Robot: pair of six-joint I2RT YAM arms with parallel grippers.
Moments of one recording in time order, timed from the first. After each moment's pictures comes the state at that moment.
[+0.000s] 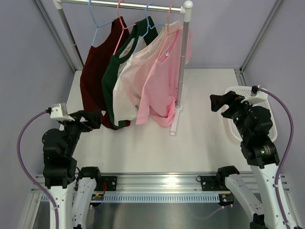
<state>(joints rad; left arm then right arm) 0.03 0.38 0.85 -0.48 0.19 -0.37 0.19 0.65 1.01 -0.44 0.03 0.49</state>
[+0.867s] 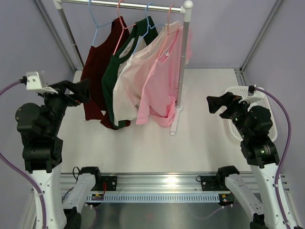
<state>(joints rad) 0.03 0.70 1.31 -0.50 0.19 -0.32 0.19 0.66 1.01 -0.44 -0.05 0.47</state>
